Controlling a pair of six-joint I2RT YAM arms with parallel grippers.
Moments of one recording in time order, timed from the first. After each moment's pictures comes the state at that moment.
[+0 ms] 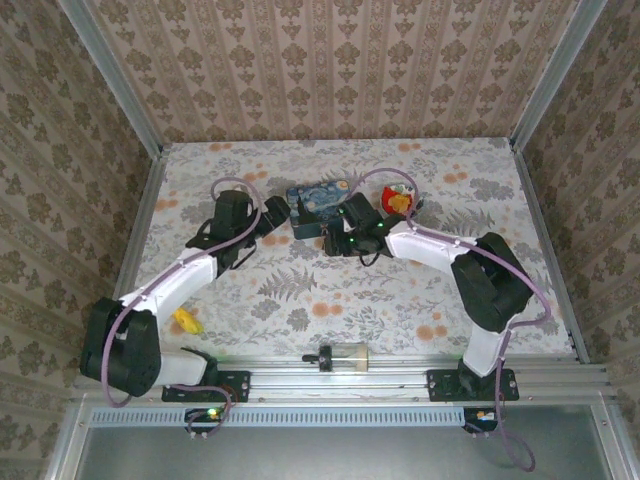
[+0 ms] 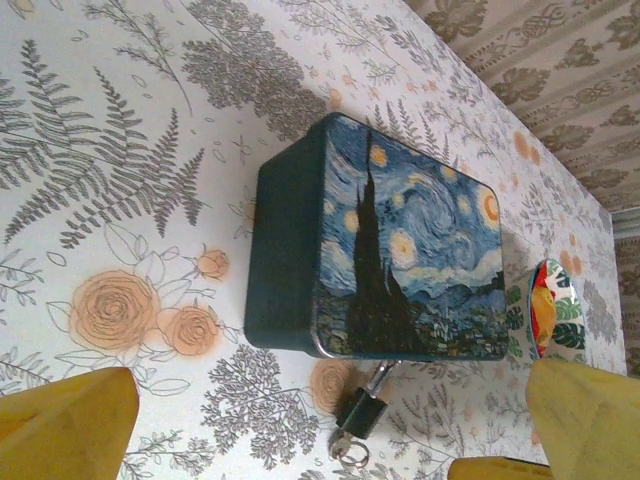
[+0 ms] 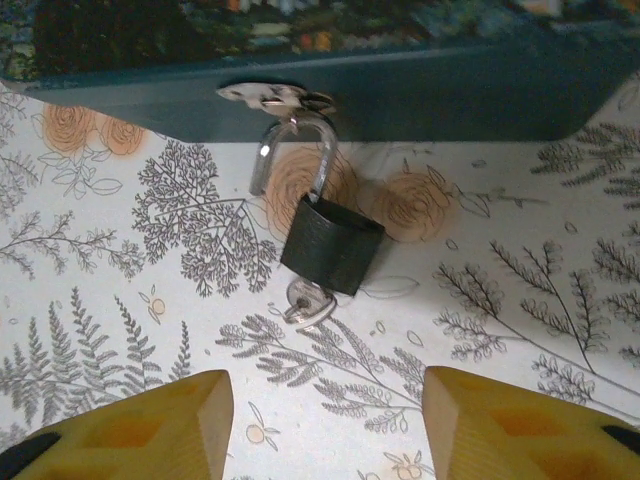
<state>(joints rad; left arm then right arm) -0.40 1.33 0.82 -0.10 0.09 -0.85 0.63 1.81 1.21 -0.37 -0.05 0.51</state>
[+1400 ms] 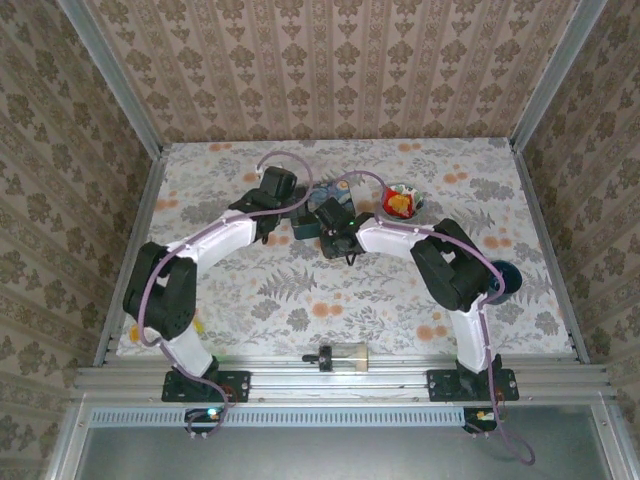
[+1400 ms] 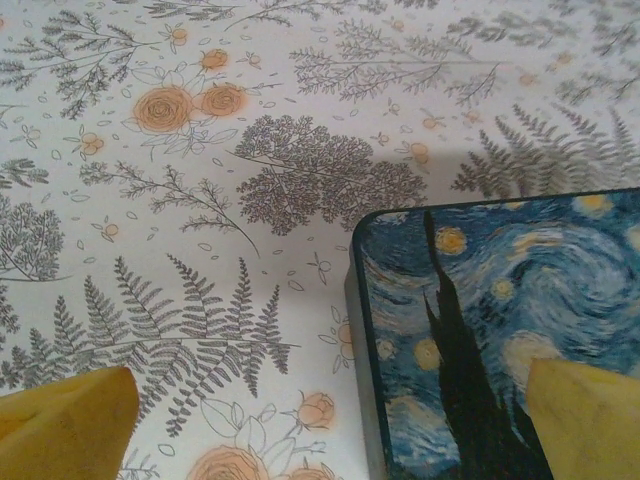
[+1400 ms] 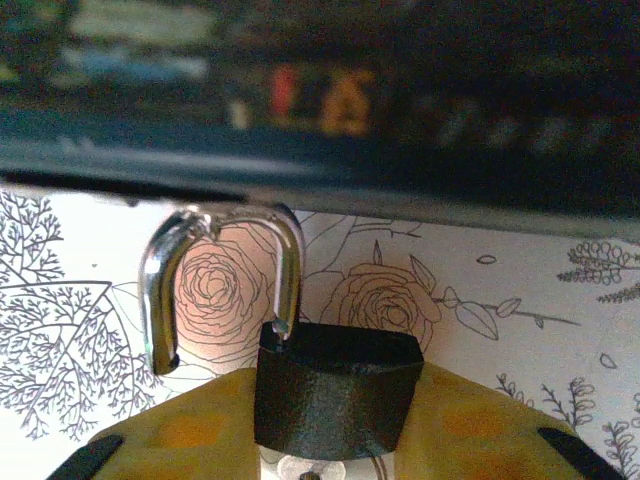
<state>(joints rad) -0.56 1.71 1.20 -0.26 -0.36 -0.42 0.67 2.06 1.37 -0.41 0.13 0.44</state>
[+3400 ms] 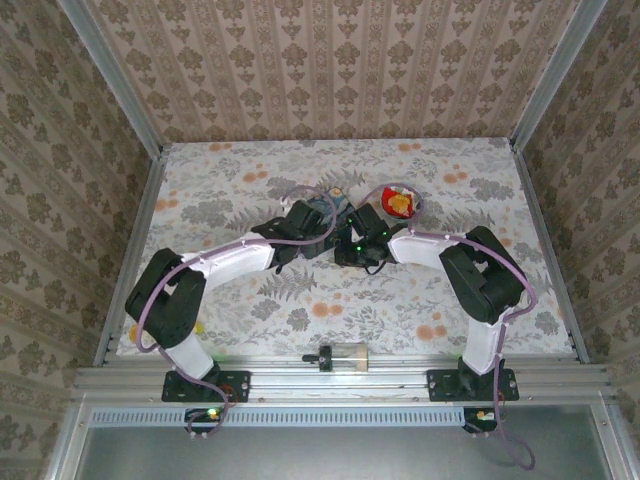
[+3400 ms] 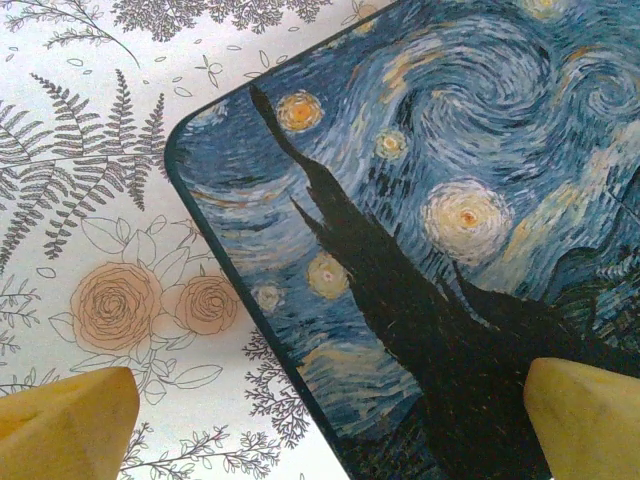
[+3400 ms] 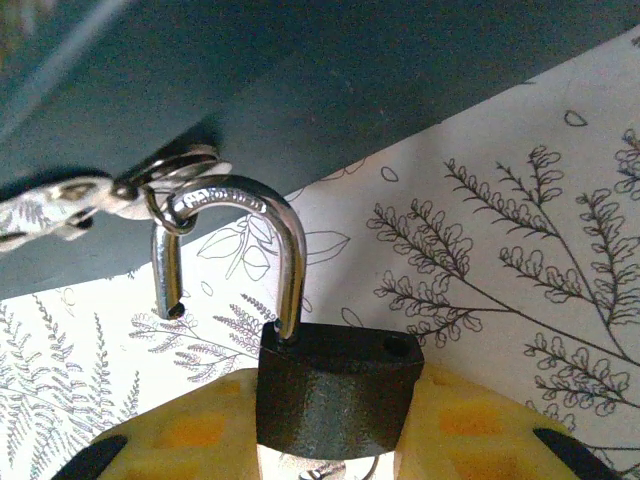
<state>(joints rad) -0.75 1.67 1.05 -0.32 -0.37 -0.54 0.58 1.86 1.06 -0.22 -0.20 0.61</state>
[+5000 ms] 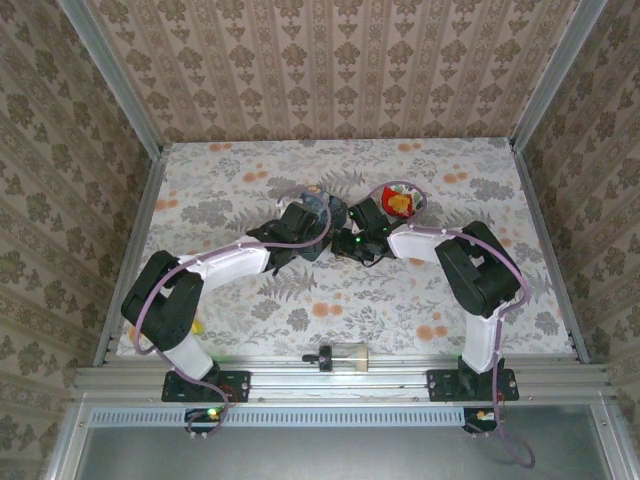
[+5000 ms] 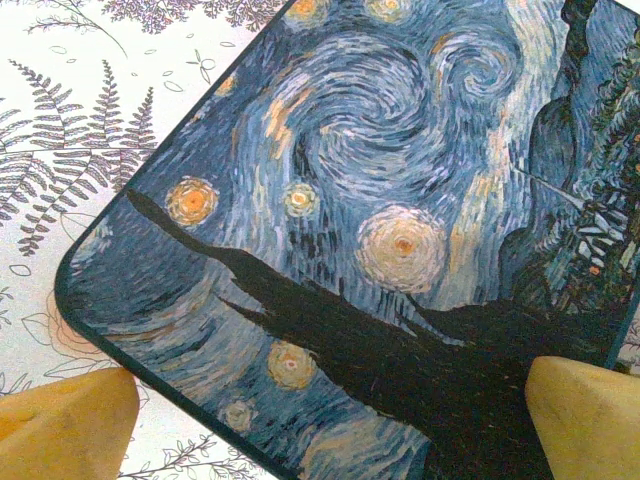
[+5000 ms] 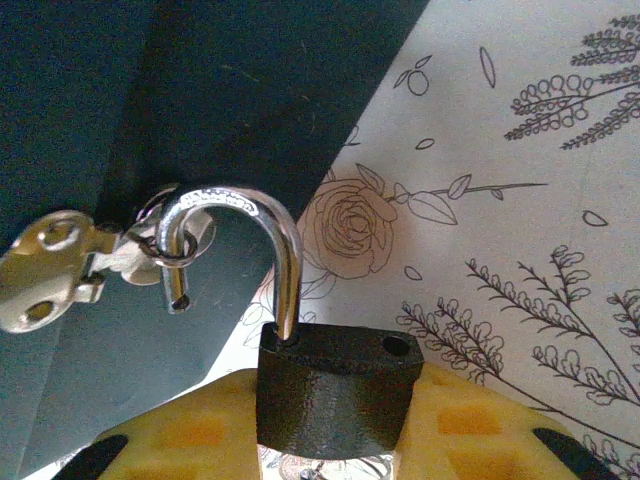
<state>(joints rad) -0.73 1.64 0.99 -0.23 -0.32 -0.56 0.54 1.91 1.10 -0.13 -0.24 0.76</state>
